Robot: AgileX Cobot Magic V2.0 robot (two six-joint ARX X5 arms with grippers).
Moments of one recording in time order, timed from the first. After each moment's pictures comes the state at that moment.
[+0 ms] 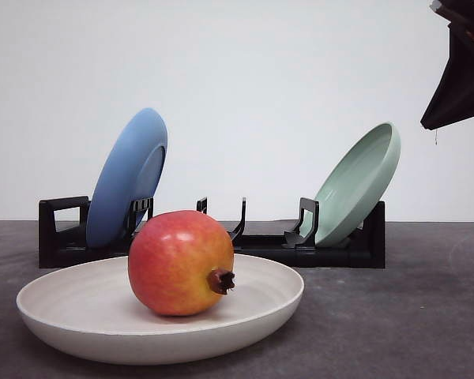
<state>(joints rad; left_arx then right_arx) -0.01 0.00 0.04 -0.24 0.00 -0.09 0.28 0.92 0.67 -0.34 -0.26 0.09</state>
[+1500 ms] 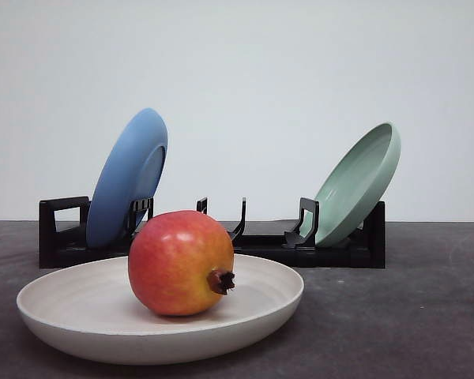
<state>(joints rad) -0.01 0.00 0.02 -0.19 0.00 -0.04 0.11 0.34 0.23 -0.22 -0.07 -0.01</state>
